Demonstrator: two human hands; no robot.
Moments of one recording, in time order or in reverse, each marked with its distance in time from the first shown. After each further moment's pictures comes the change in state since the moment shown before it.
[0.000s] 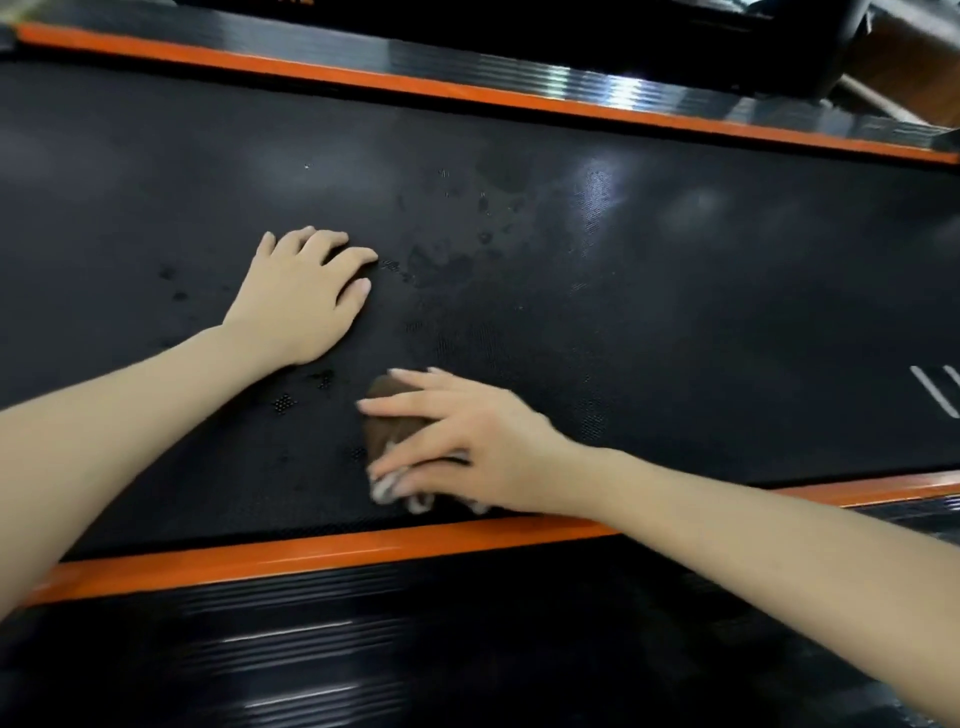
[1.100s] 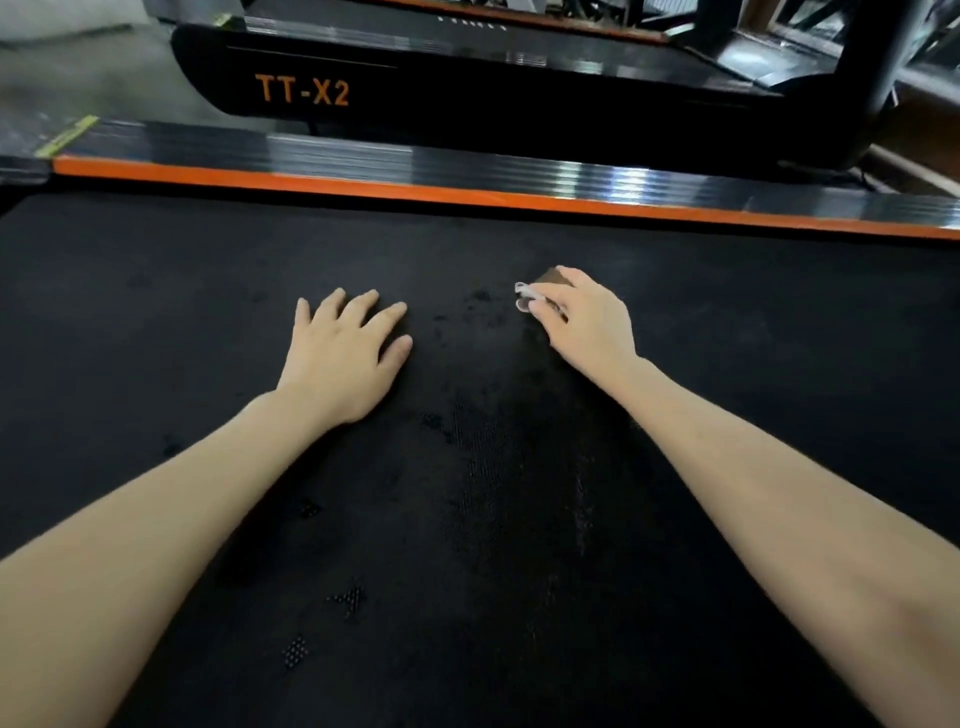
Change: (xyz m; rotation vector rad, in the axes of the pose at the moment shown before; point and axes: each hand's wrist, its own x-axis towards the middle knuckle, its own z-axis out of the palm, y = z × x) left_hand 0.096 -0.034 0.015 0.025 -0.107 -0.149; right_hand 0.128 0.213 -0.093 -0.429 0.476 0.617
